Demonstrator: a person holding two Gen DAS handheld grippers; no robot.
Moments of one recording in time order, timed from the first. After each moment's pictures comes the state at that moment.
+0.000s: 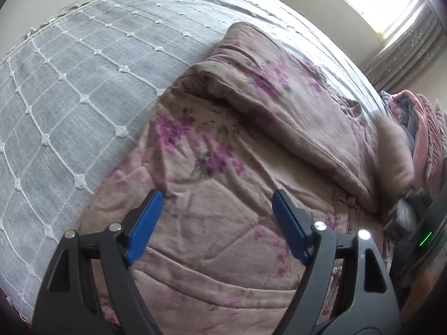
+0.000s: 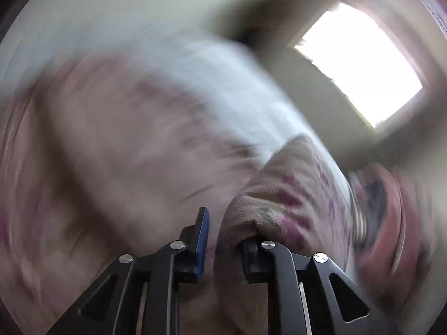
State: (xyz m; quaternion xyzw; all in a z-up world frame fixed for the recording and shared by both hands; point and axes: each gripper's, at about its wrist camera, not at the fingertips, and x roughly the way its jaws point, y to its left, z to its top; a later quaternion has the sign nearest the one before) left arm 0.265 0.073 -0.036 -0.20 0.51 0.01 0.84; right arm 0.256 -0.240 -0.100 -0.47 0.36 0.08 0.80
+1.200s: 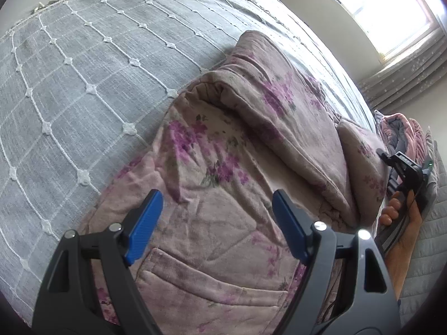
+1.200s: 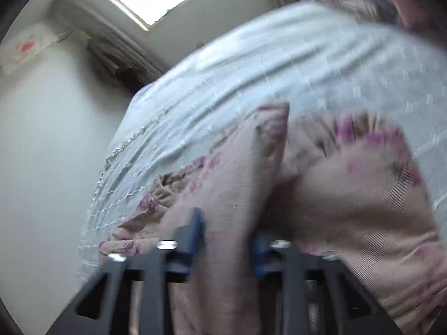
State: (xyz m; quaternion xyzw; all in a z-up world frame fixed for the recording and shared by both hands) left arm 0.266 0.100 -0.033 -0.27 0.51 -0.01 0.82; right arm 0.365 -0.354 -0.020 0.26 0.34 -0.02 0.90
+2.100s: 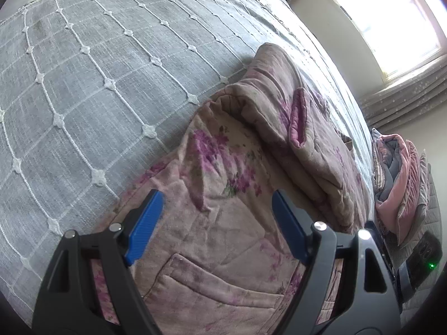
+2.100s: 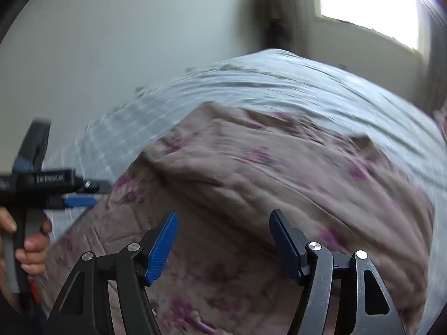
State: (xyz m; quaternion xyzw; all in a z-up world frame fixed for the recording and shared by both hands) left arm 0.265 0.128 -0.038 -0.31 0.51 0.00 0.80; right arm 0.221 -0.248 -0.013 0.02 0.37 0.18 0.91
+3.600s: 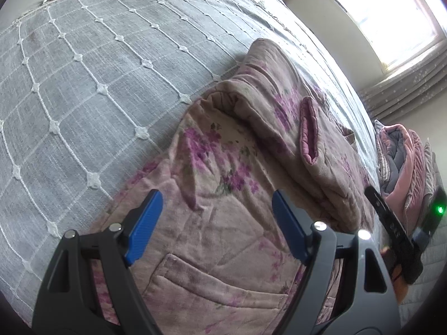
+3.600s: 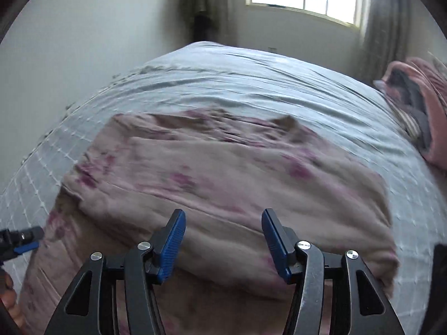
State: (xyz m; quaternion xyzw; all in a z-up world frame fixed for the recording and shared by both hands) left arm 0.266 0.119 -0.036 -0.29 0.51 0.00 0.81; right arm 0.284 -0.194 -0.002 -0.04 0.40 0.05 0.91
